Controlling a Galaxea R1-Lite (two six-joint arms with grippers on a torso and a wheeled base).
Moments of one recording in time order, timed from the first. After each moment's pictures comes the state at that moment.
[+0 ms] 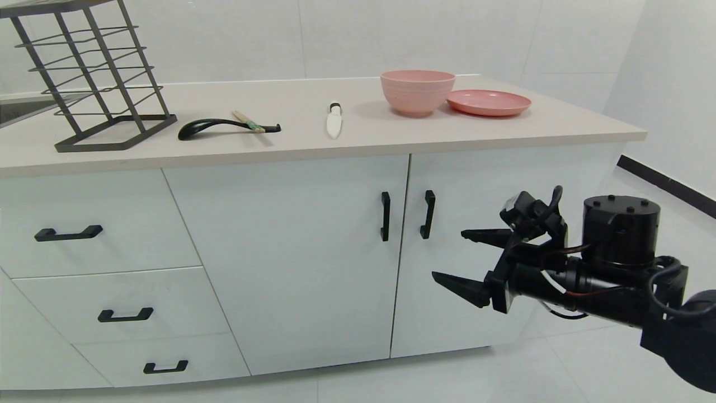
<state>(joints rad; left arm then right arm) 0.00 0.00 0.00 -0.01 -0.06 -0.02 0.45 1.77 -0.52 -0.90 0.40 -0.19</state>
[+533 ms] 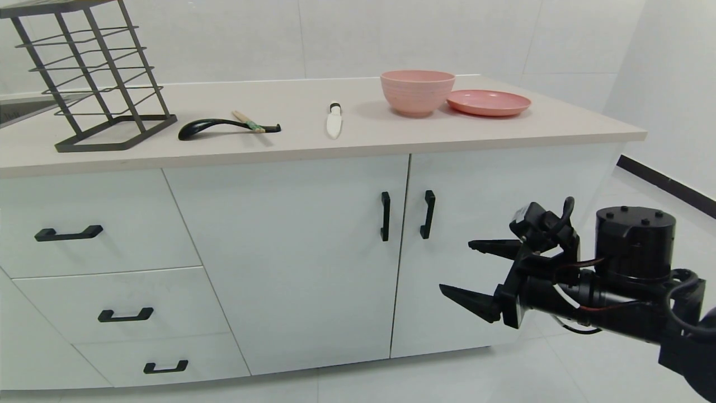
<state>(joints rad) -0.01 0.07 -0.33 -0.06 -0.29 -0.04 0.45 1.72 -0.45 -0.90 0.39 -0.19</state>
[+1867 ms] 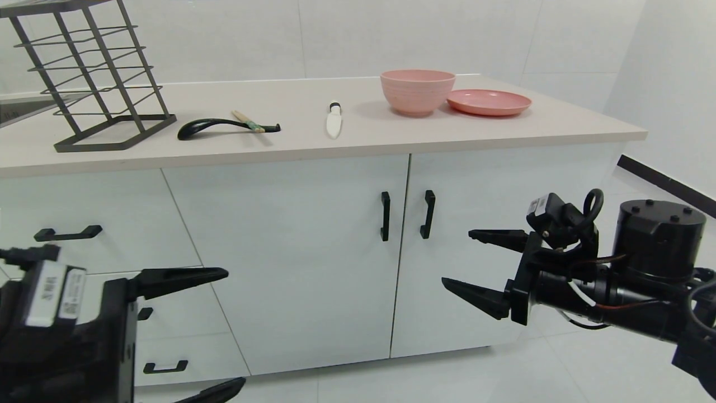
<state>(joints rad) -0.37 1.12 -0.33 -0.55 -0.70 0.44 0.45 1.69 -0.44 -0.96 0.46 -0.19</state>
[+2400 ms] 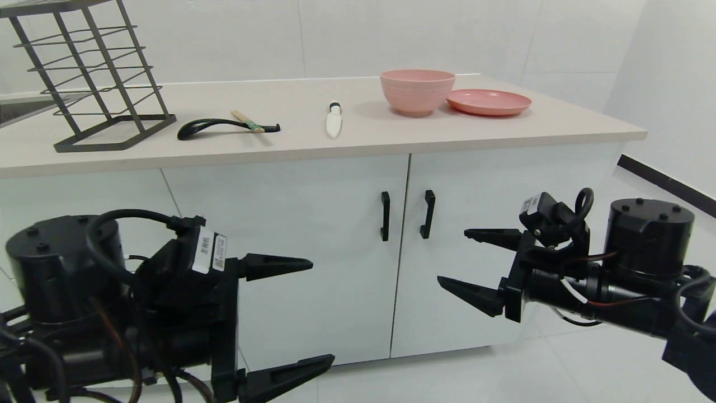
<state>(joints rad) -0.57 1.45 -0.40 -0.83 -0.66 0.30 0.45 1.72 -0.46 -0.97 0.46 -0.19</state>
